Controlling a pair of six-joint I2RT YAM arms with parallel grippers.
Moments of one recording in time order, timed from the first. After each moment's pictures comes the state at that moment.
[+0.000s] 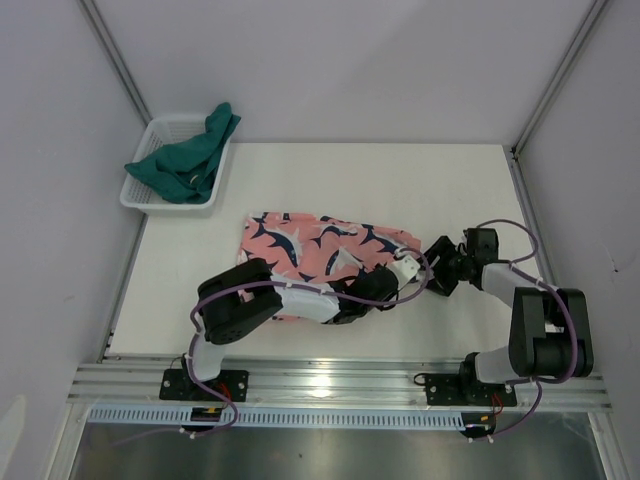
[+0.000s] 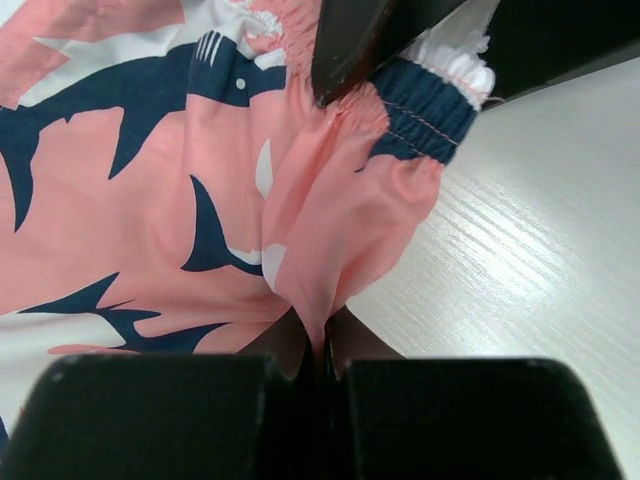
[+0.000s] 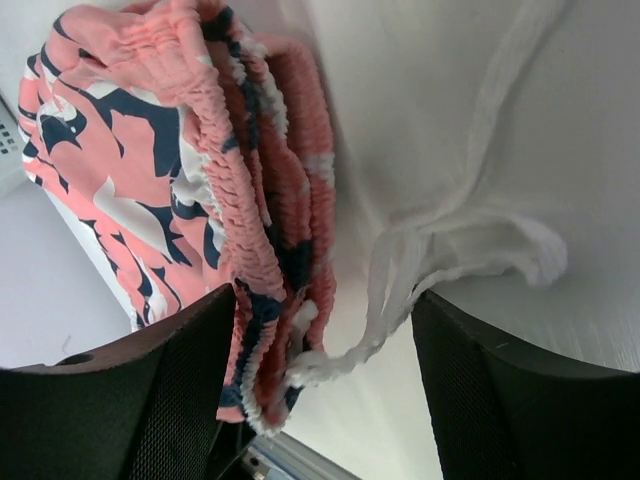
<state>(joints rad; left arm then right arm) -1.17 2.00 1.10 0.29 -0.36 -0.06 -0.03 1.41 0.59 -0.16 -0.51 0.76</state>
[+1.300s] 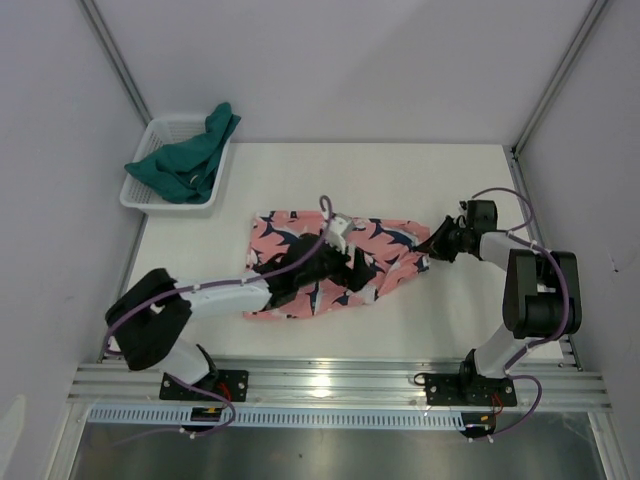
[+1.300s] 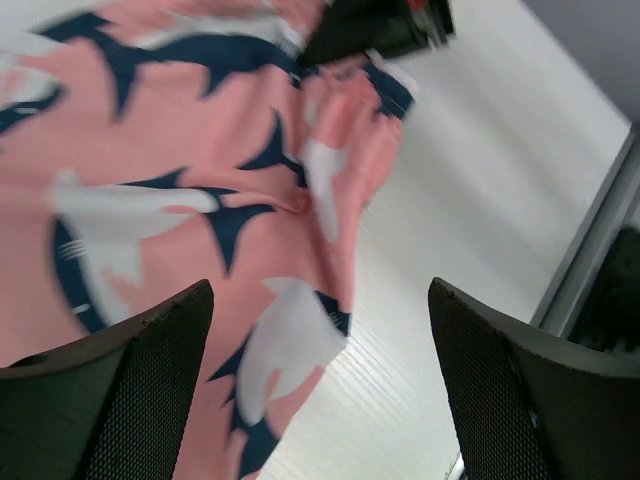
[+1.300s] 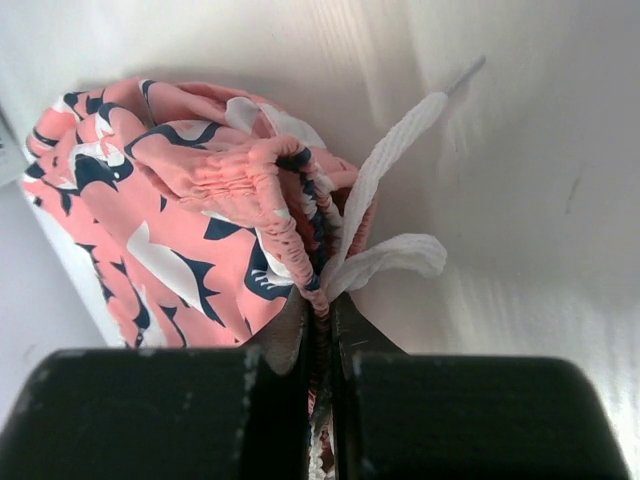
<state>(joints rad) -0.96 1.57 0.79 0.38 0.05 -0.37 -0.05 1.66 0.83 -0.11 -0.53 0.63</state>
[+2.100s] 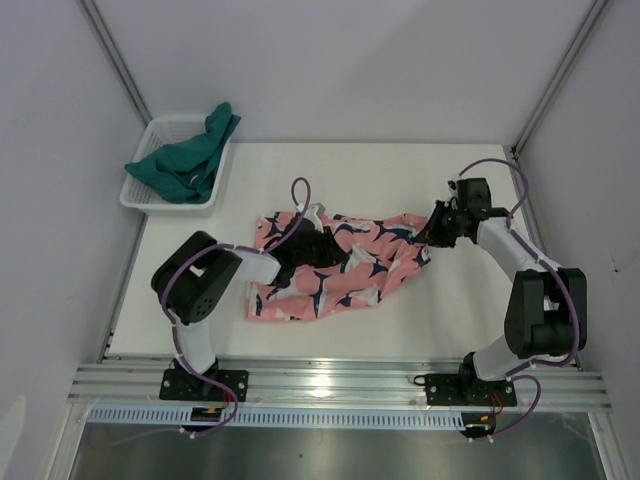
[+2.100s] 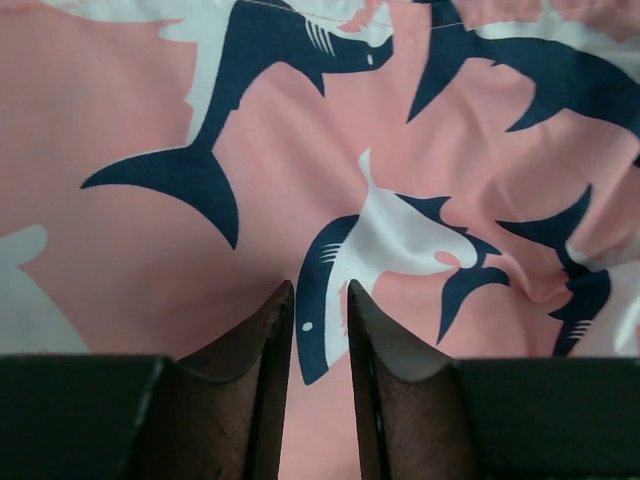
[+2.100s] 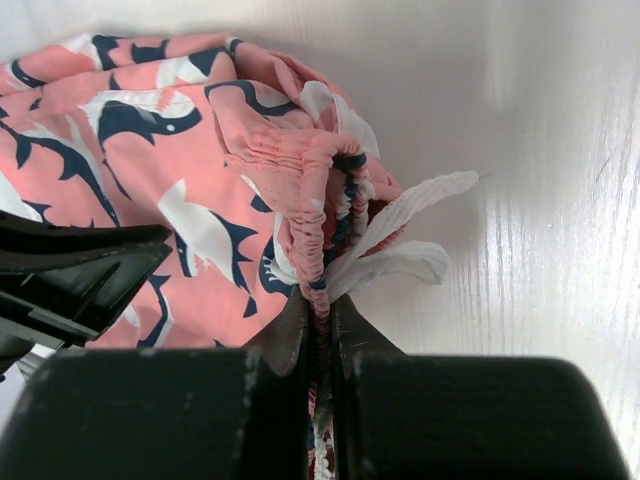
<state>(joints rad) -0.64 1.85 0.82 0.49 0.20 -0.71 0.07 1.55 1.04 -0.46 -0.36 0.45</state>
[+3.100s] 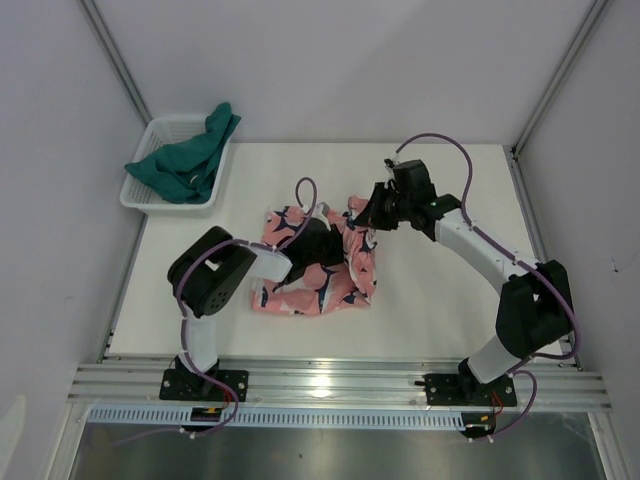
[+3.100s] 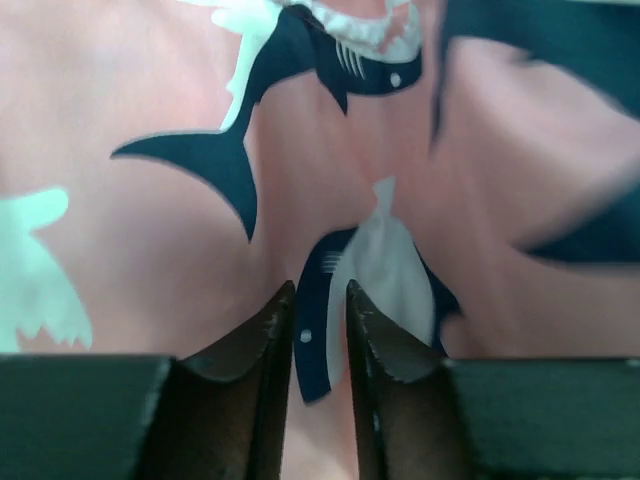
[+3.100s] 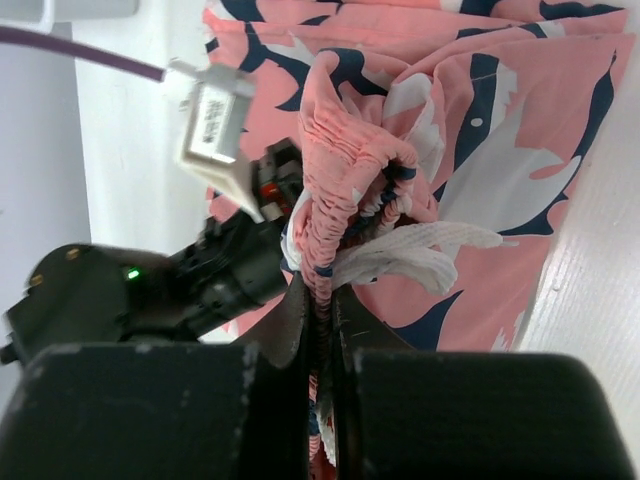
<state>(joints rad) -0.69 1.96 0.91 0.51 0.10 -0.85 0.46 1.58 1.26 -0.37 -0.31 0.62</state>
